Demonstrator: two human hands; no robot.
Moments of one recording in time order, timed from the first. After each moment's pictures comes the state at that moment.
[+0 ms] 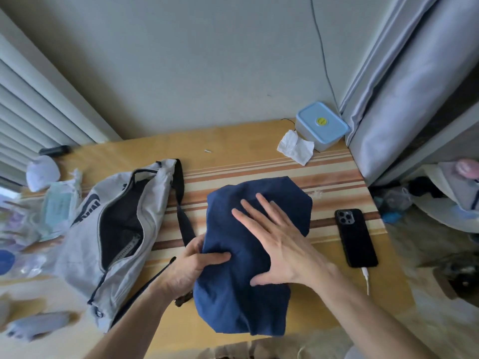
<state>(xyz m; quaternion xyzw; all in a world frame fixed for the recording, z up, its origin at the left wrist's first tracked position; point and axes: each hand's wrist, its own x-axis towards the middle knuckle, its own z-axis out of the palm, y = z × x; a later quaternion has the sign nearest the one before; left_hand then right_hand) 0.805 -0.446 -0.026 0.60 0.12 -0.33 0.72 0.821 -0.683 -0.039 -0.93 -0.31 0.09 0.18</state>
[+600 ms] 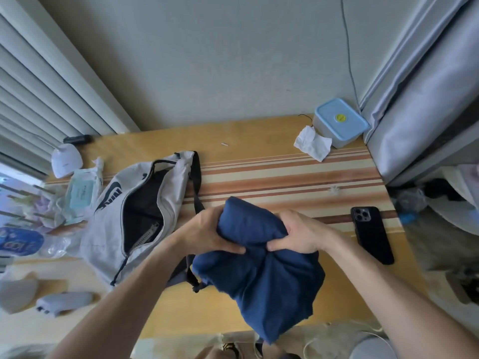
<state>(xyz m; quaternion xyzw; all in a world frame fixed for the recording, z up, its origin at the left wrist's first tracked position) 0.846 -0.417 -0.012 0.88 -0.07 -0.30 0.36 0.849 -0.668 -0.015 -0.83 -0.14 0.36 0.40</state>
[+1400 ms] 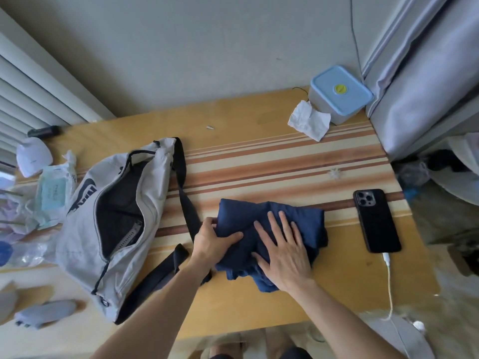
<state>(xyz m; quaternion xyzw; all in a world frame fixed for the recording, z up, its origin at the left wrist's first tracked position) 0.829 -0.454 -0.140 0.84 0.23 -0.24 0.42 0.775 -0.650 -0.190 -0.98 -0.10 0.11 0.11</state>
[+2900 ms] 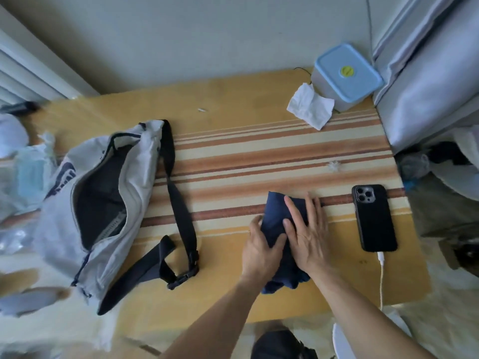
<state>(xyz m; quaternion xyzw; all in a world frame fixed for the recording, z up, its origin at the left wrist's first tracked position) 0.792 -0.577 -0.161 0.83 0.16 -0.23 0.48 0.798 -0.721 -0.208 -0.97 0.02 0.08 0.23</state>
